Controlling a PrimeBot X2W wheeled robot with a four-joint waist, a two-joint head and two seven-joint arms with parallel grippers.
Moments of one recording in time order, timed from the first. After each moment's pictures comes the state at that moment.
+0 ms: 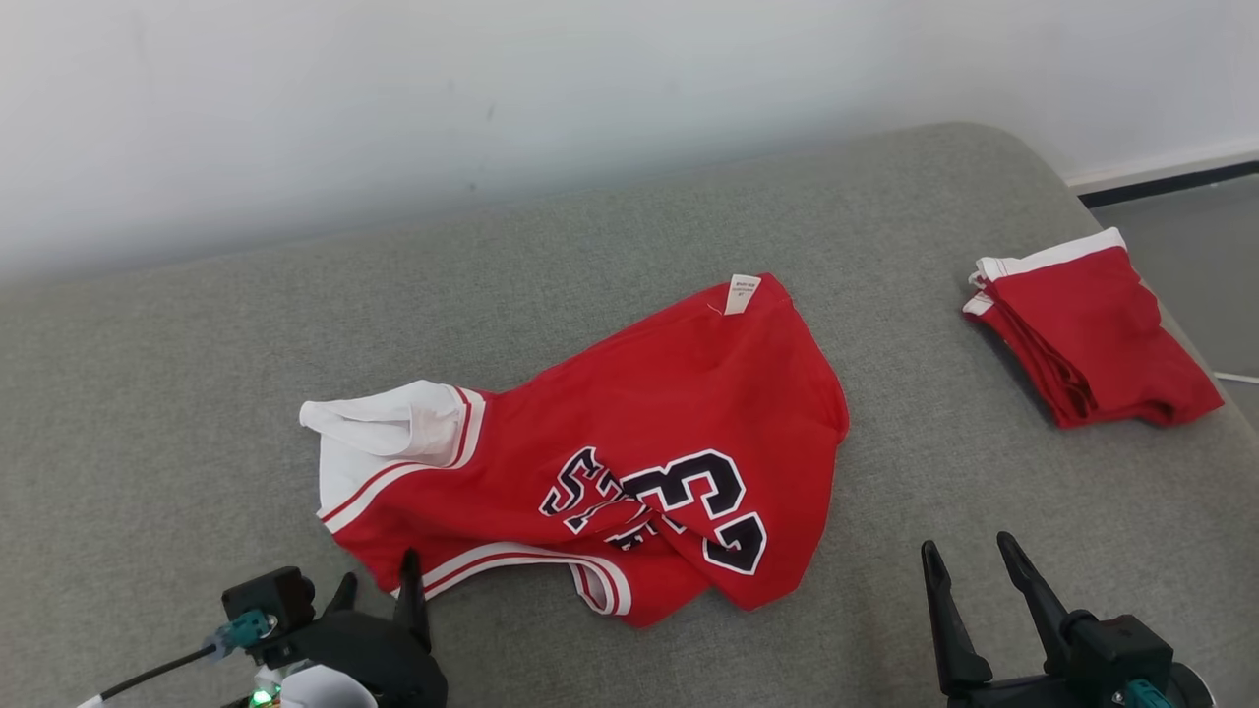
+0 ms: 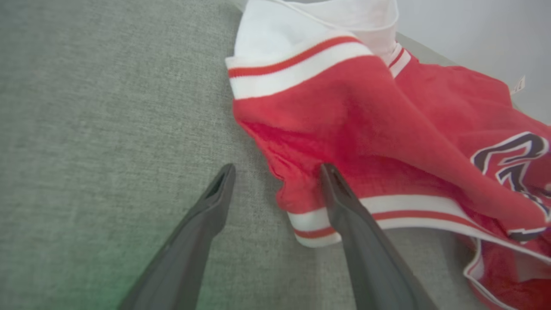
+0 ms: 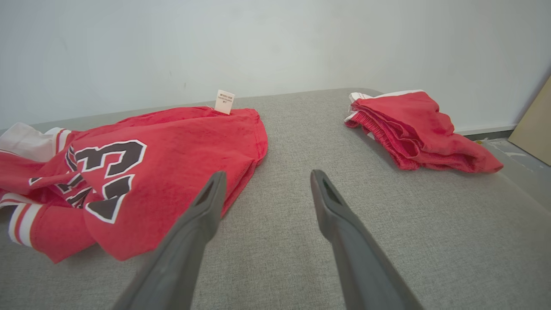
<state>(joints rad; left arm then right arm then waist) -0.29 0.06 -0.12 0.62 -0.57 0.03 -0.03 0.05 -0.06 0.03 0.10 0.11 0.13 -0.12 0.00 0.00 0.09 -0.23</state>
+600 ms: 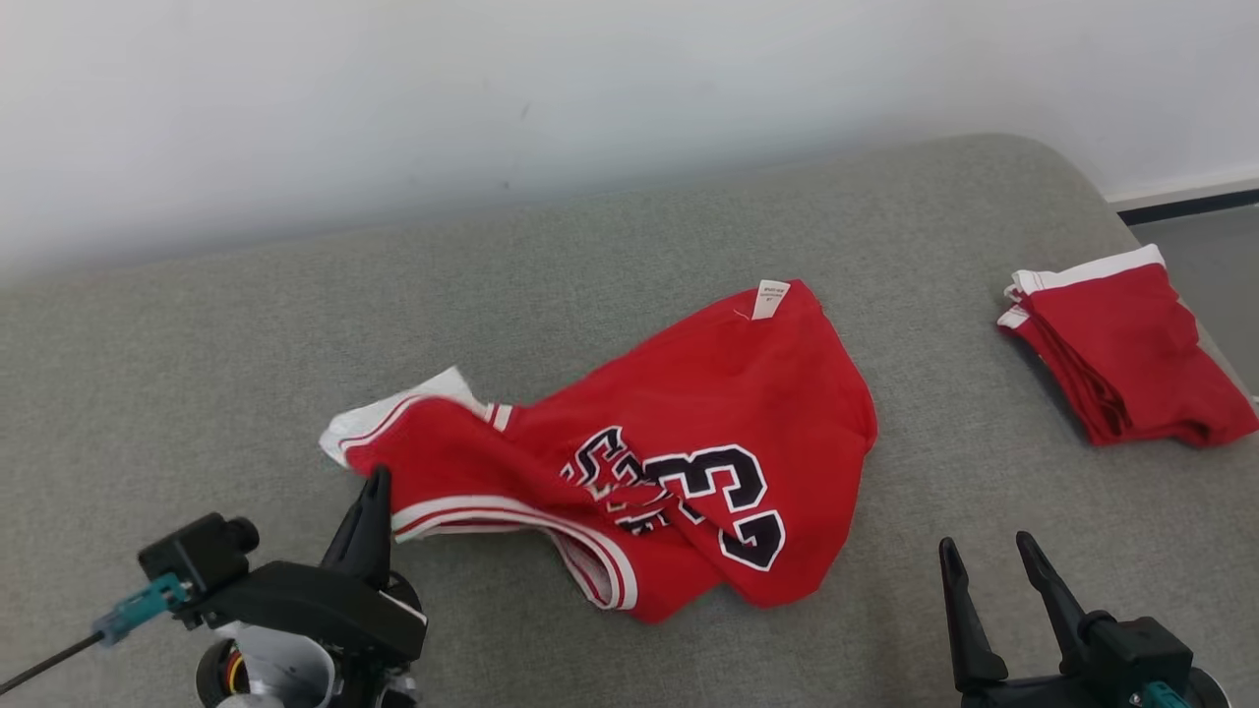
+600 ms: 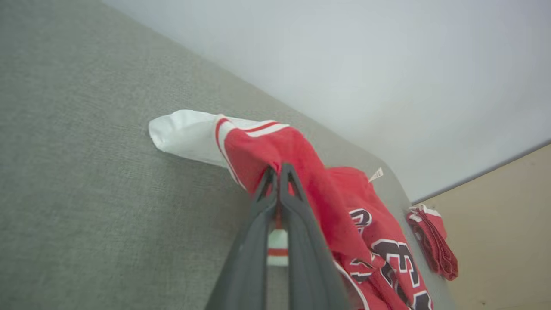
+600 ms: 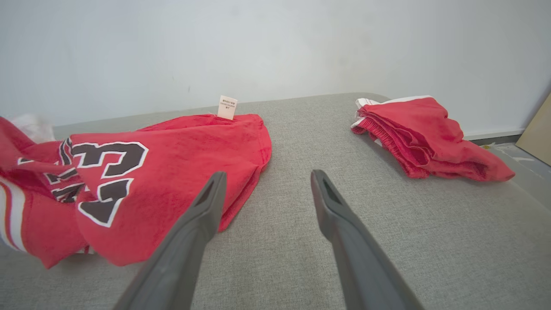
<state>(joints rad) -0.20 0.06 -0.07 0.22 -0.75 0.00 0.11 0.05 -0.05 0.00 0.10 0.11 0.13 -0.13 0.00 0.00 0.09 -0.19</state>
